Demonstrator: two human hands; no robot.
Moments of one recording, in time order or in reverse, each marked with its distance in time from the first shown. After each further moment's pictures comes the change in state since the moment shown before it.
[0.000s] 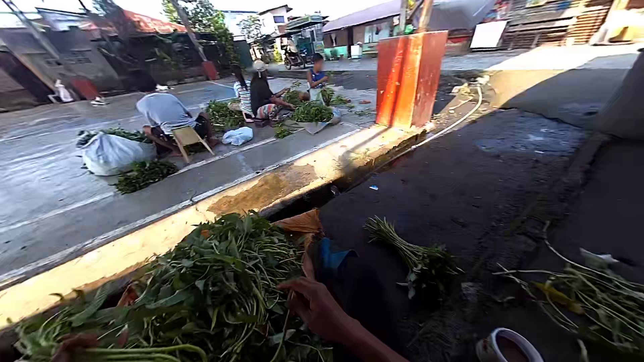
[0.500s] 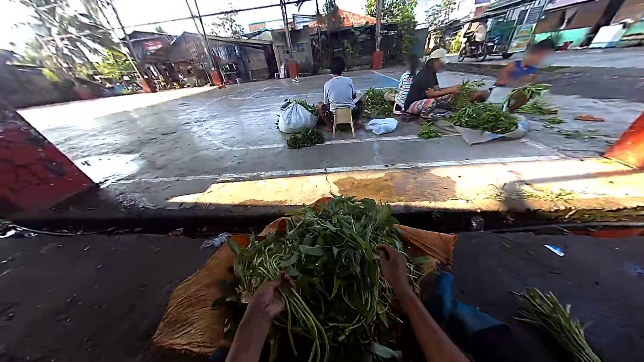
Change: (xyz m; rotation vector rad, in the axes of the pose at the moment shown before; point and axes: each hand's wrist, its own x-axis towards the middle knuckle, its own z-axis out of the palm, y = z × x) left_hand 0.018 -0.062 -0.030 -0.180 0.616 -0.069; right_hand 0.205 0.106 0.129 -0.246 -0.022 0.293
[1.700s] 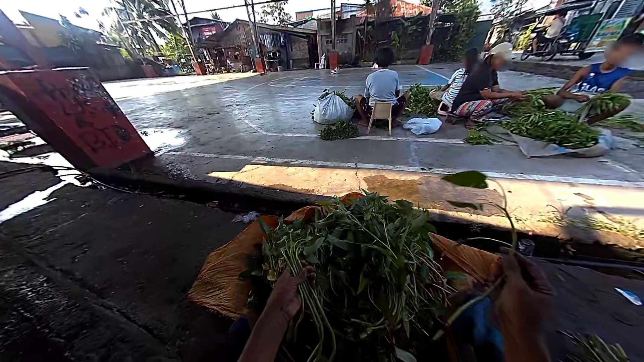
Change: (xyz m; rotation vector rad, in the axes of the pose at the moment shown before) left_hand -0.032 0.009 -0.007 0.119 0.033 0.070; right_hand -0.048 -0.027 -0.106 0.598 0.553 -0.171
